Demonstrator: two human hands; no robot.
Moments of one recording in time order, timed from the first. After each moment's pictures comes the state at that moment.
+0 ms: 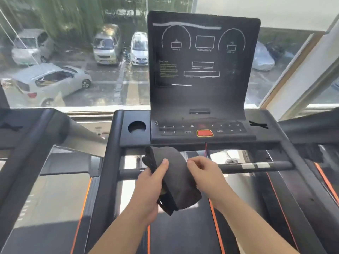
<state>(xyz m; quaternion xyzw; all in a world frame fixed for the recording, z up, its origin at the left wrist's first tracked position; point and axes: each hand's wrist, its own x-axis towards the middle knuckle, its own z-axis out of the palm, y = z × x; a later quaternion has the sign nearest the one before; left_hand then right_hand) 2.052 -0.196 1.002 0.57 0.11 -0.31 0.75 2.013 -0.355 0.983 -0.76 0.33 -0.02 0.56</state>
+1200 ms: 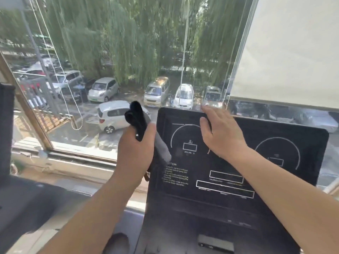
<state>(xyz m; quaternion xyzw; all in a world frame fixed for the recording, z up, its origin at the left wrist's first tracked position) 2.414 -0.352 1.171 0.74 0.00 0.16 0.65 2.450 -0.581 1.175 -0.95 -0.05 -0.26 0.14</state>
